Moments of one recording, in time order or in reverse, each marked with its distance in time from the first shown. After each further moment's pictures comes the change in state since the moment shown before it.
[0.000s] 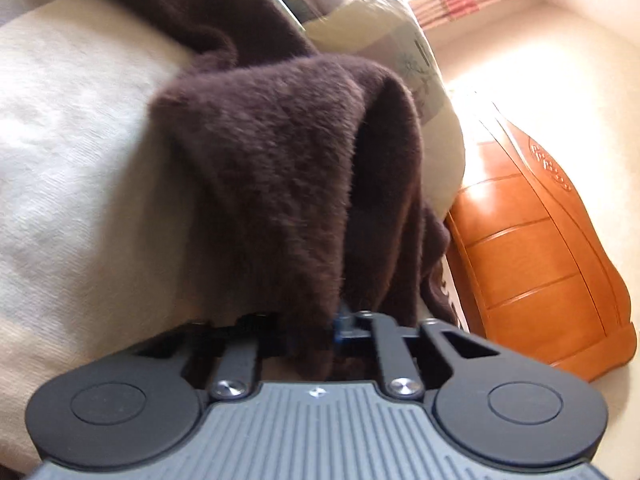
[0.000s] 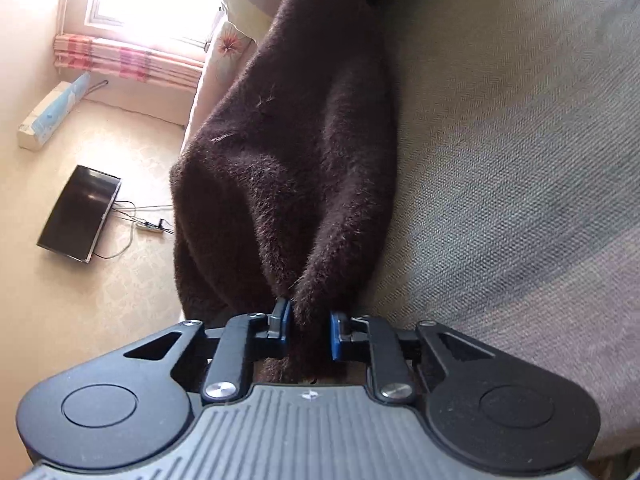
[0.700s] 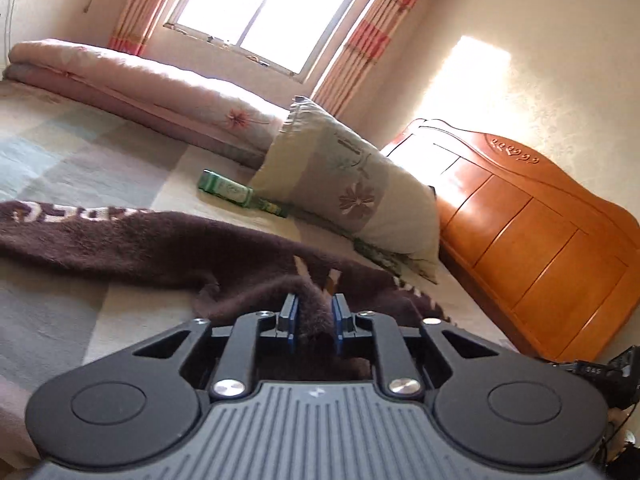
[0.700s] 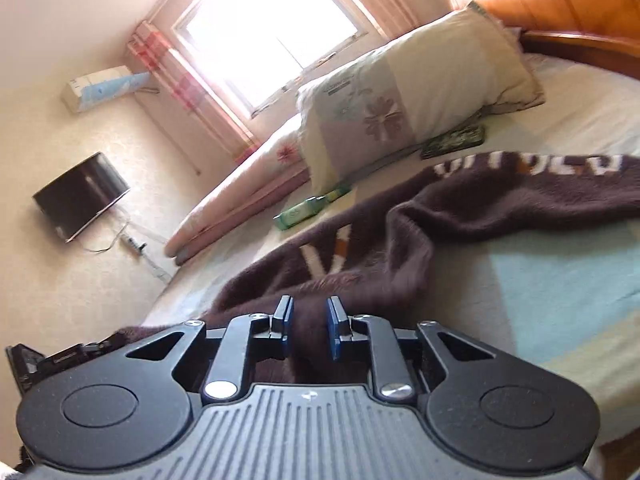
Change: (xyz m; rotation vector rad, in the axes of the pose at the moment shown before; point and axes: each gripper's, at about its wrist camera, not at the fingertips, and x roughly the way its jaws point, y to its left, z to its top) left arm -0.168 -0.113 0.033 0.450 -0.268 0.111; right arm -0.199 0.082 0.012 -0.382 -0.321 -0.134
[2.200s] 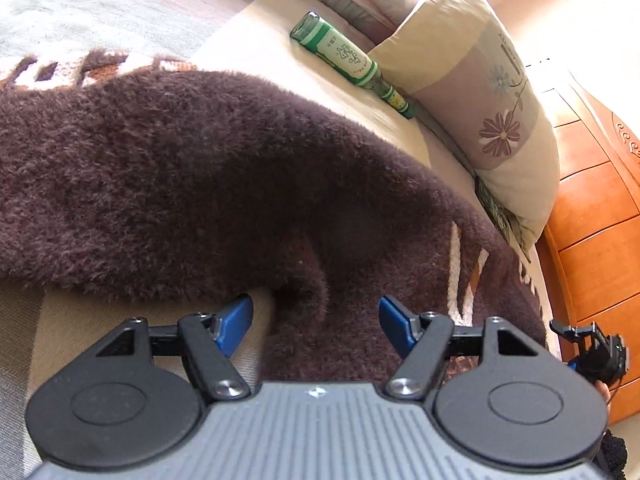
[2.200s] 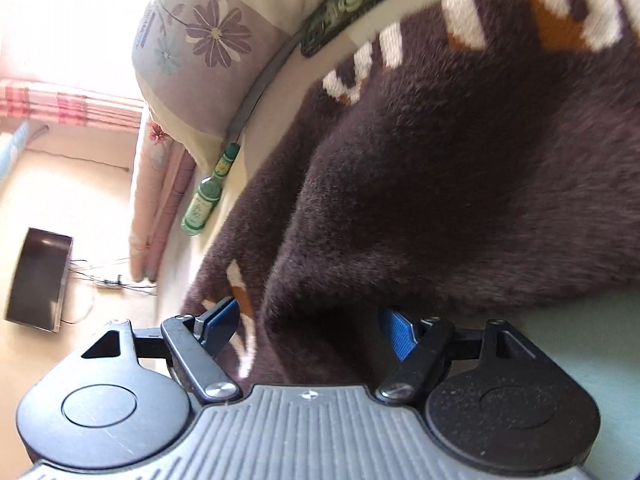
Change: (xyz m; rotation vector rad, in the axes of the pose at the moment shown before) left arm 0.251 0.127 0.017 -0.299 0.461 0.107; right arm 0.283 -0.161 0.090 0.550 0.364 0.002
